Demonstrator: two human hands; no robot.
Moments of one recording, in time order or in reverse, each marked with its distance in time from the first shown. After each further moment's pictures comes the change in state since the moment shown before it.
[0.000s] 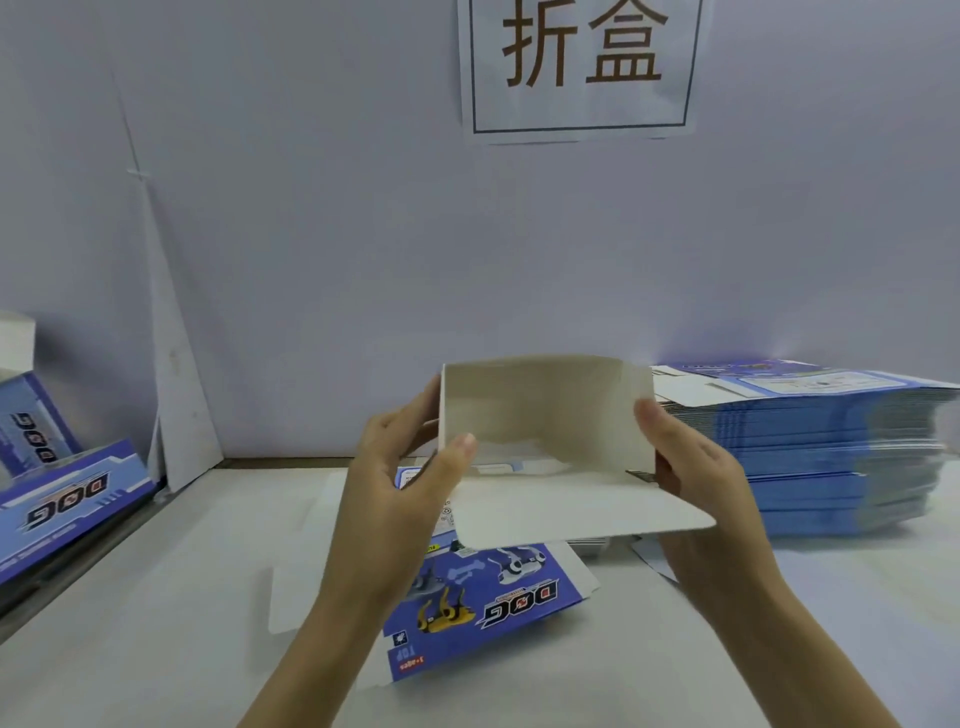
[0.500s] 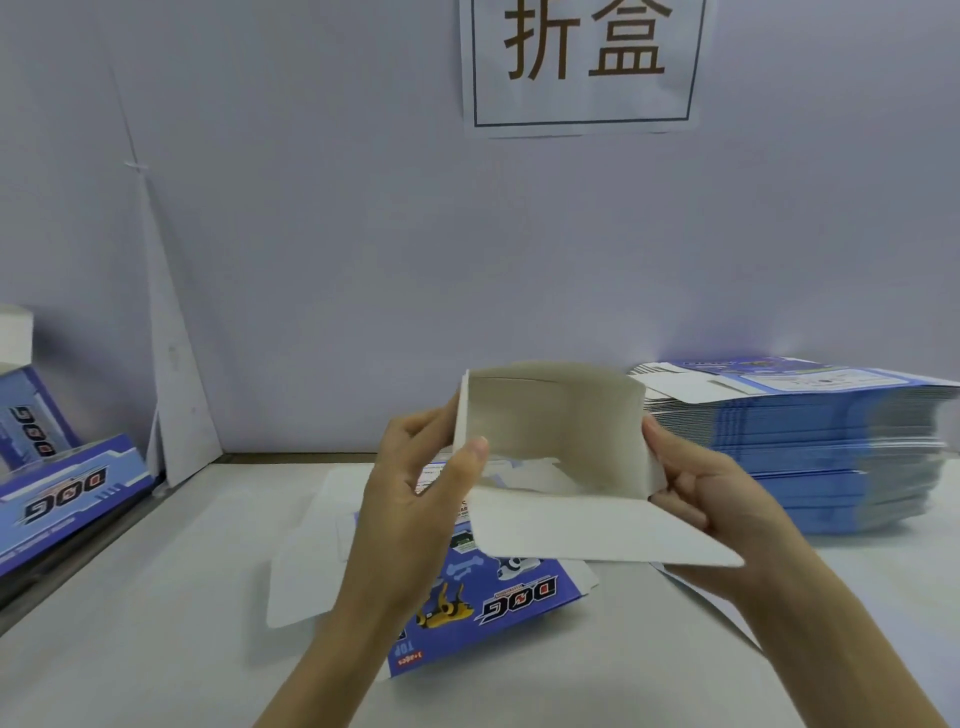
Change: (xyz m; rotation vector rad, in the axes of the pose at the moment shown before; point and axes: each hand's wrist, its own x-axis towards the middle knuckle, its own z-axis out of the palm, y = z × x) left_hand -0.005 -0.006 0.008 -0.059 -0.063 -0.032; right_hand 0.016 -0.002 -0.023 0.251 -0.026 0.523
